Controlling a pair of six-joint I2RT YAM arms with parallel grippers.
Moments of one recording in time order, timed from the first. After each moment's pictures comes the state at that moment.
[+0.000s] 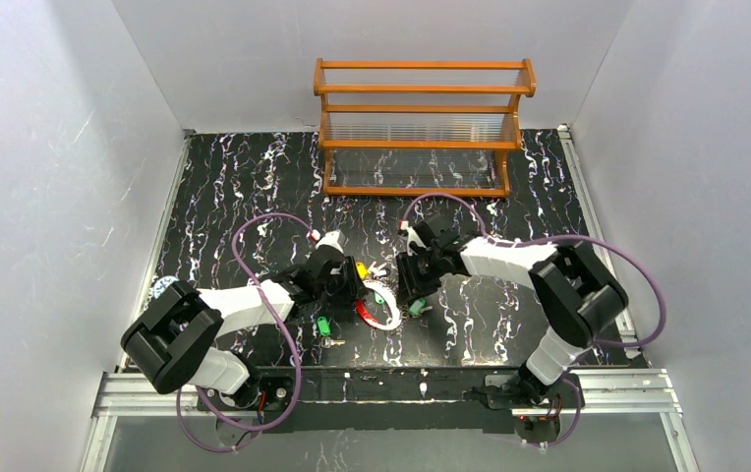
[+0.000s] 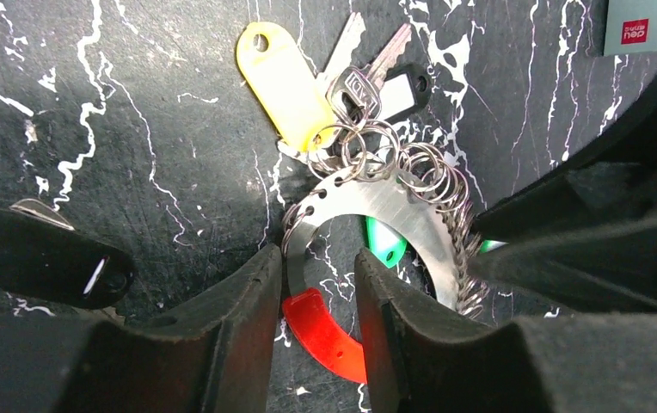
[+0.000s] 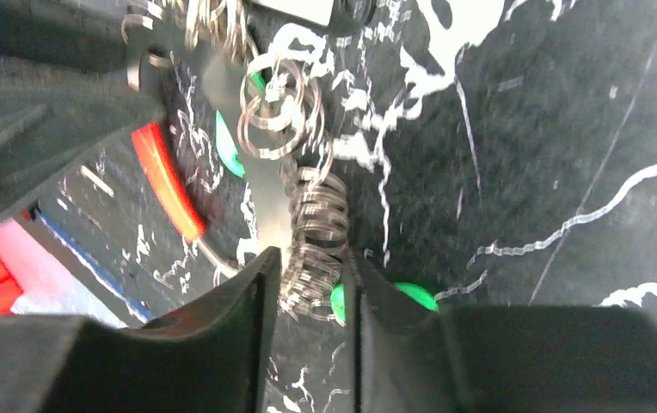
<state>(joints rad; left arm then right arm) -0.75 1.40 0.51 0.10 -0.01 -0.79 0.71 1.63 0.86 -0.32 -0.41 0.40</state>
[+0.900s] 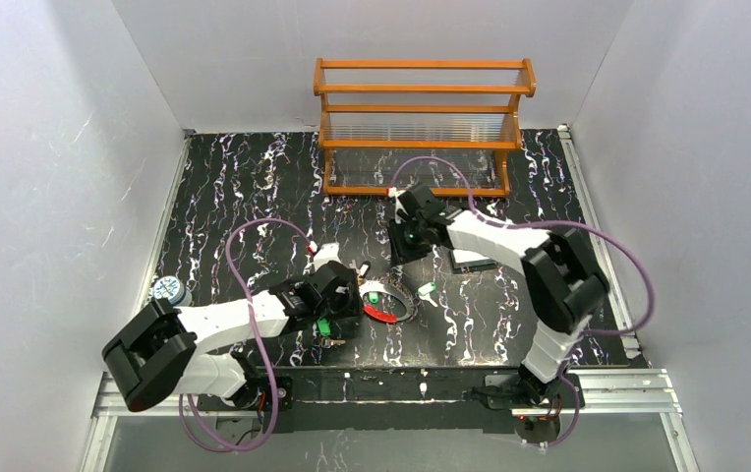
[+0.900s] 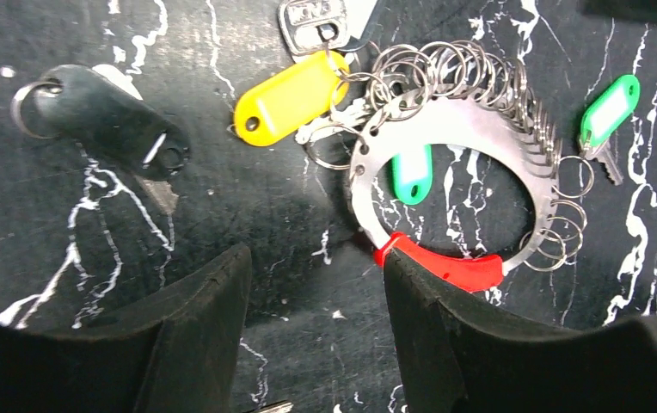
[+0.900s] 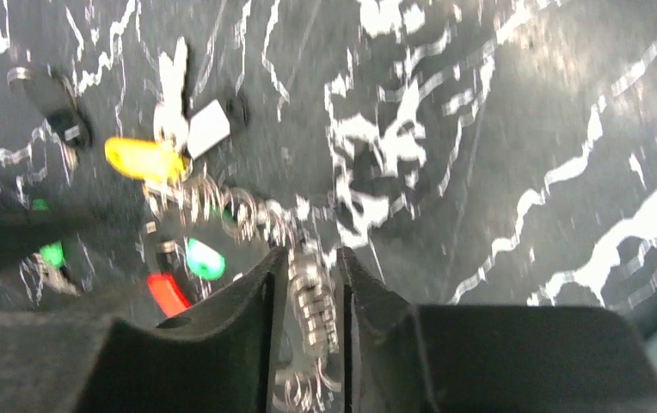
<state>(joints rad) -0.90 1.27 0.52 -0.14 -0.23 -0.85 0.71 1.82 1.23 -0.42 -0.21 0.31</state>
